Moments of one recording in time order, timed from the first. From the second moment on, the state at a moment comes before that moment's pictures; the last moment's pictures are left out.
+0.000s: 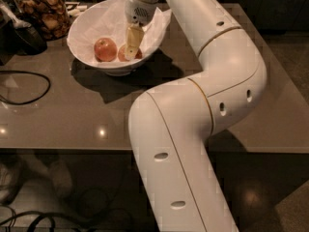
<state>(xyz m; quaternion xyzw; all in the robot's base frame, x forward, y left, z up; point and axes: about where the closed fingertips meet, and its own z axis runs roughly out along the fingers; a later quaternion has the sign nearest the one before) 0.725 0.062 0.898 -0.72 0.67 0.09 0.15</state>
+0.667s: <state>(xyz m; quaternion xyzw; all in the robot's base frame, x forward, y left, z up) 0.727 0.066 0.890 -0.72 0.67 0.09 0.15</state>
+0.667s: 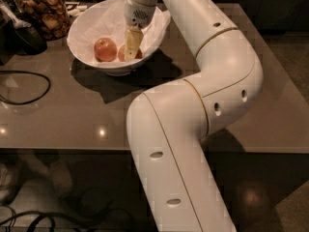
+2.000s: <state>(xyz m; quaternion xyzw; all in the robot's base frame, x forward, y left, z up) 0.730 0.066 0.878 -0.72 0.67 0.10 0.14</state>
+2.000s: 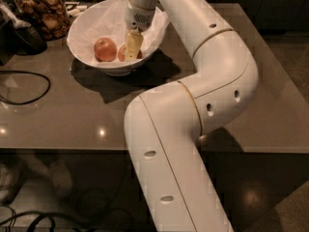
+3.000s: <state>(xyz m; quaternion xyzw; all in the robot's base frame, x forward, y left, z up) 0.731 0.062 0.874 -0.72 0.67 0.10 0.13</state>
